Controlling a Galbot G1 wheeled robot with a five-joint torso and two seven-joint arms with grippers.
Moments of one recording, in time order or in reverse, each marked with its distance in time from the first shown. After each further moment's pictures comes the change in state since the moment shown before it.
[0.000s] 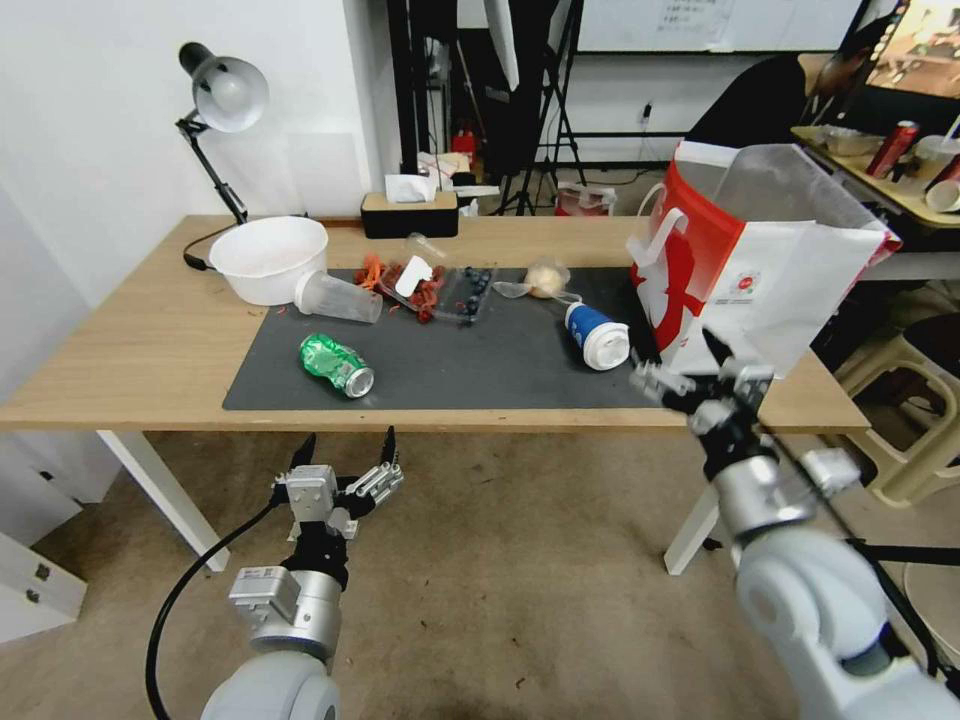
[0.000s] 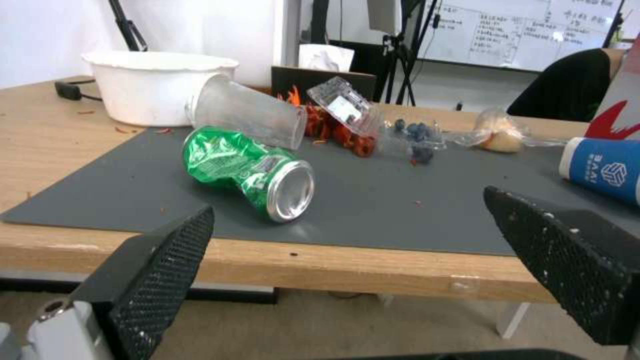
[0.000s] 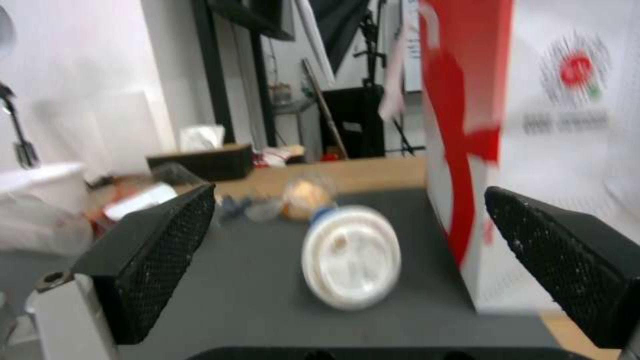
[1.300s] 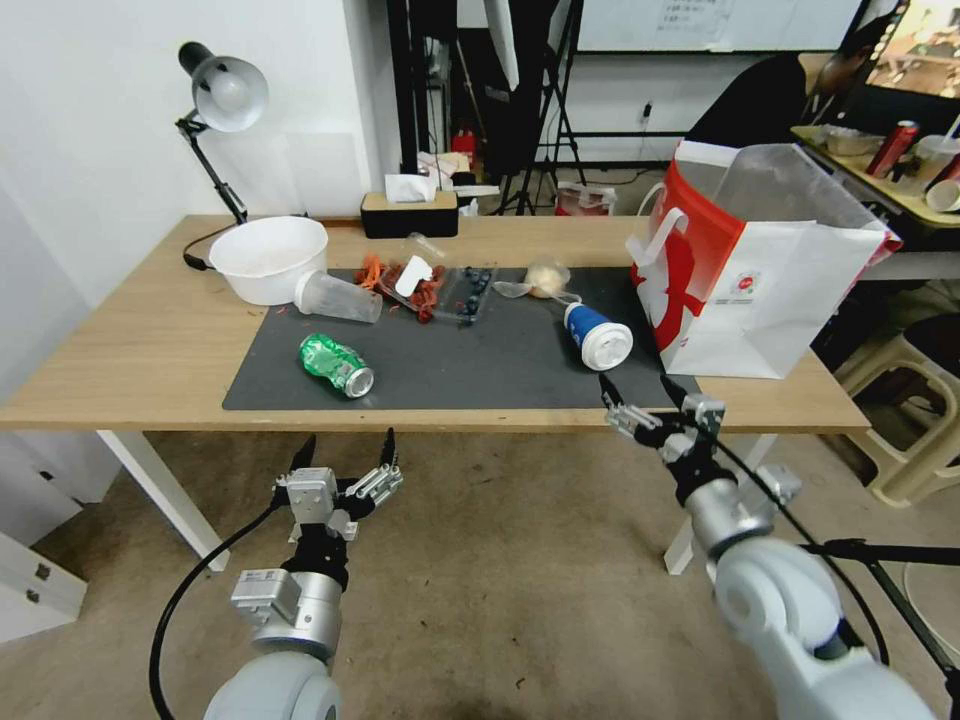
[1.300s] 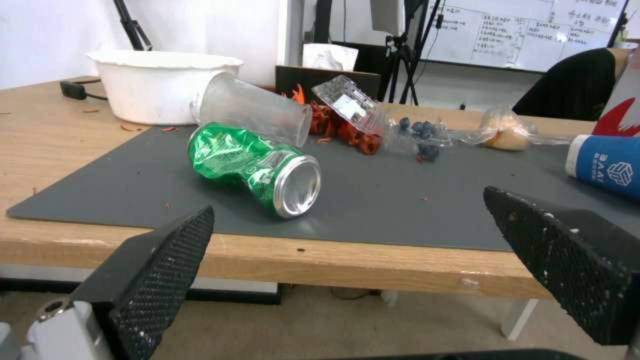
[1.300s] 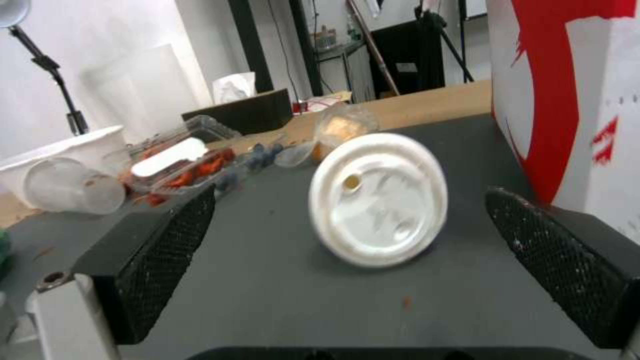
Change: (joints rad) left arm 0.001 0.007 -0.006 0.018 -0.005 -0.027 -0.004; right arm 0.197 -0.070 -0.002 -0.231 0.257 -0.087 -0.187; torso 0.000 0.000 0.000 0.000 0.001
